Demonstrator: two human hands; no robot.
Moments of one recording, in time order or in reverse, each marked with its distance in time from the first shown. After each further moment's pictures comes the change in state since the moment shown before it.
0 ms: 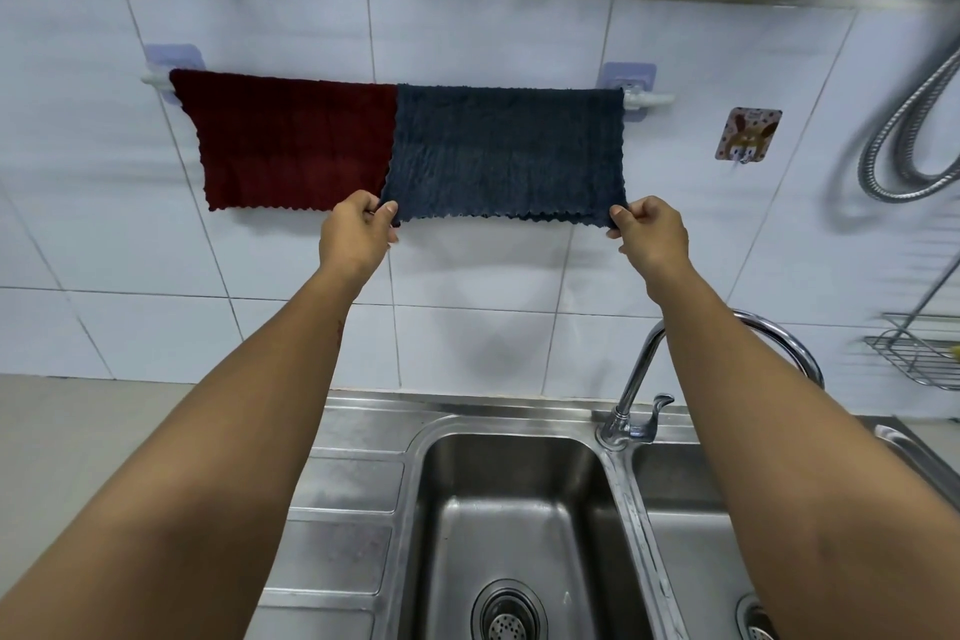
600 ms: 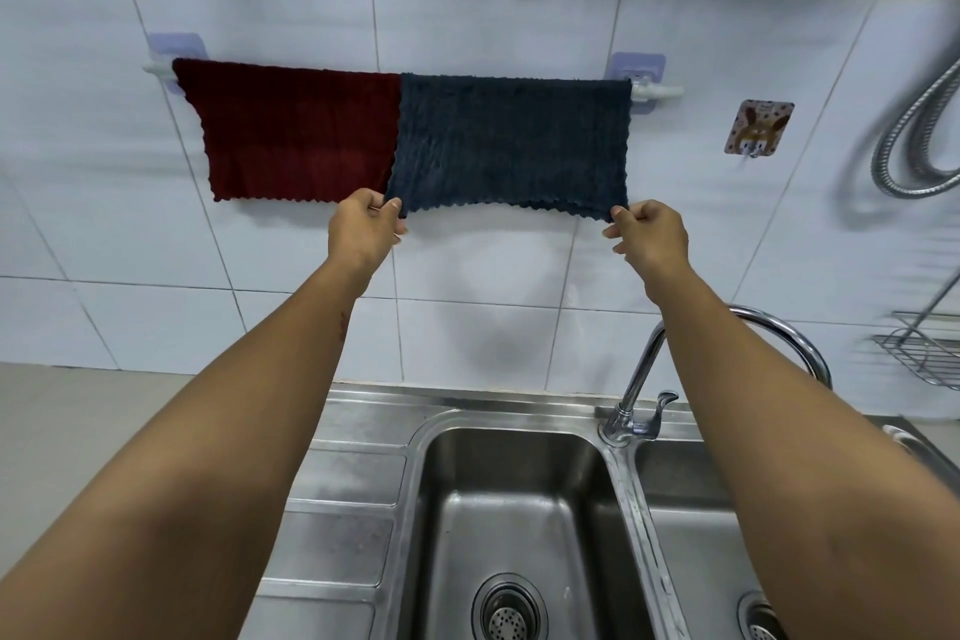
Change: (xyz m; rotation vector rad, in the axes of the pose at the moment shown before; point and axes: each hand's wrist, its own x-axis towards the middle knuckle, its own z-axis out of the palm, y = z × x) left_hand -0.004 0.003 0.006 -0.122 -0.010 -0.091; right_hand -0.003 0.004 0.006 0.005 -0.028 0.054
